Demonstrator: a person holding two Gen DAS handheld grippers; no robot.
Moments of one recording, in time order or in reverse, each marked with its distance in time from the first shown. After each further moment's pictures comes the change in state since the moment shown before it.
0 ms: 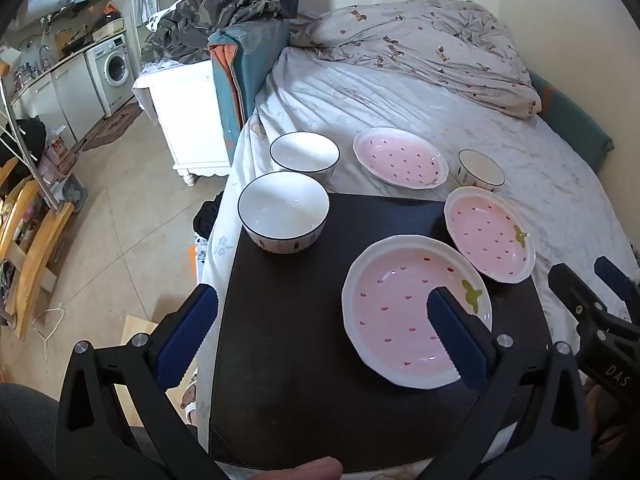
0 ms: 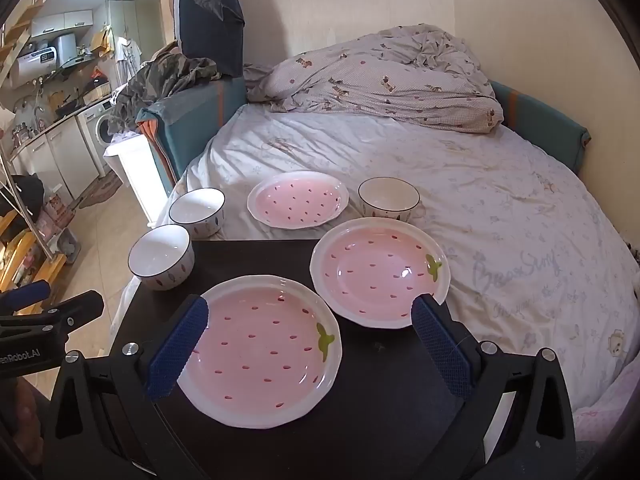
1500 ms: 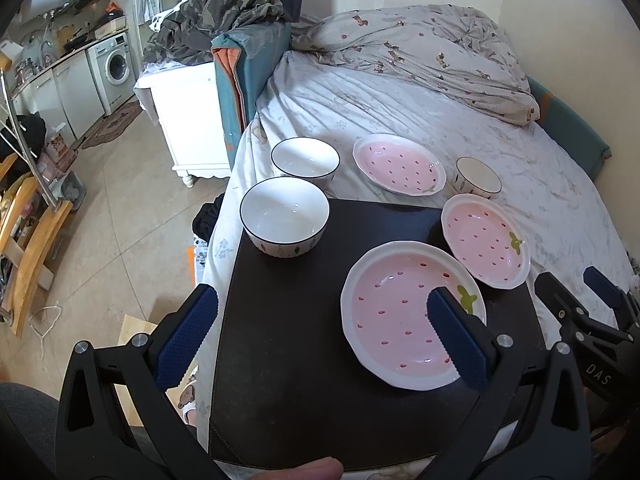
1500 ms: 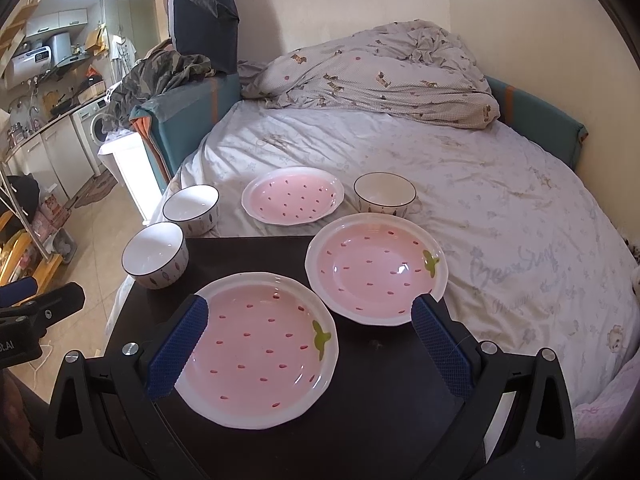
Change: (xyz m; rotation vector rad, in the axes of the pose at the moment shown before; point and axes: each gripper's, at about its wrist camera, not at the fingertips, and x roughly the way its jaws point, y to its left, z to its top) left arm -0.007 0.004 0.001 -0.015 -0.015 -0.008; right arm 0.006 -0.001 -0.002 0.007 0.016 -0.015
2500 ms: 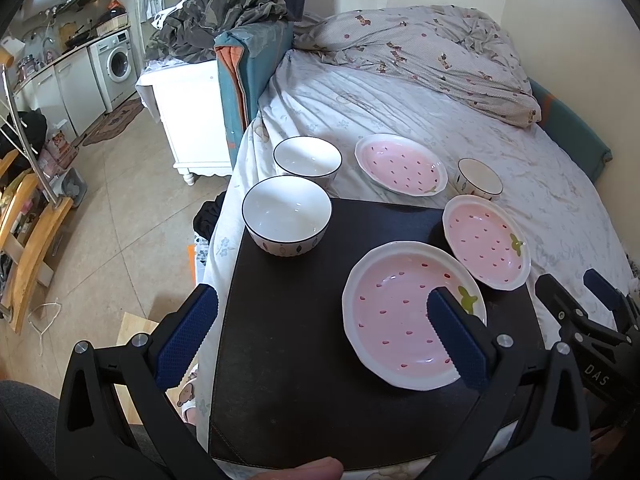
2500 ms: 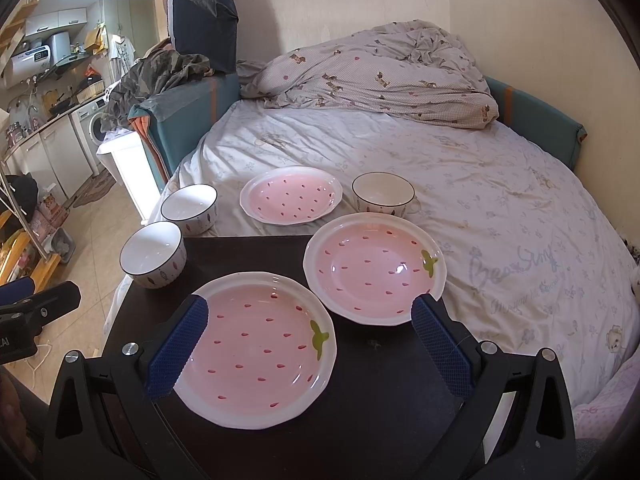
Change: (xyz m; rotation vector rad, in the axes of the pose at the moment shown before) left arm 0.001 0.002 0.001 -0.009 0.004 0.003; right arm 0.000 0.000 -0.001 -0.002 -0.001 -0.001
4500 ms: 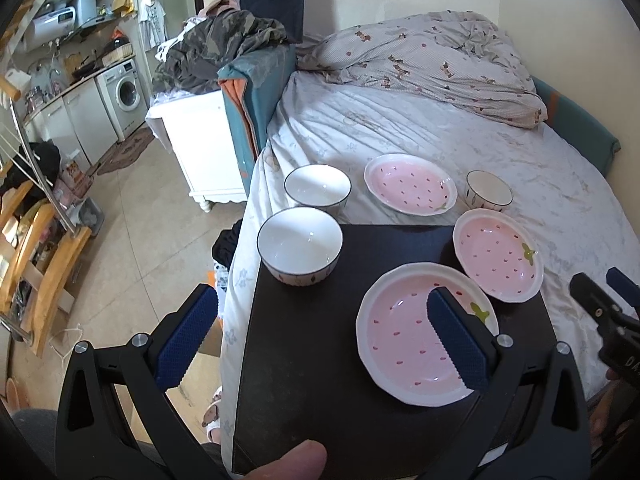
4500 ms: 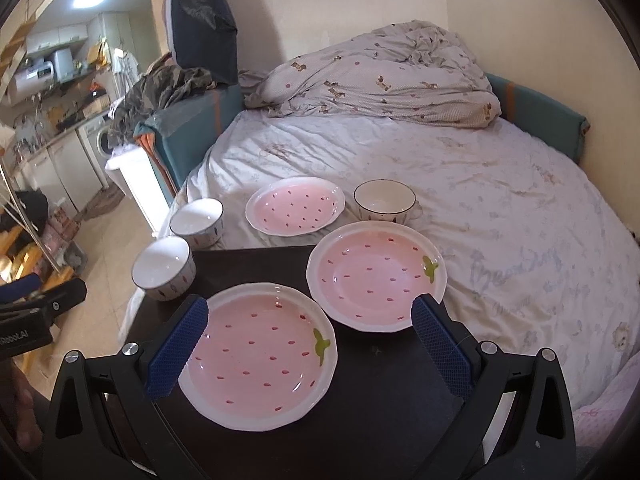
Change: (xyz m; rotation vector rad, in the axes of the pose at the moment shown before) left arm -0.013 -0.012 0.020 0.067 -0.068 0.074; right arm -0.011 -0.026 0.011 0.059 -0.022 0.057
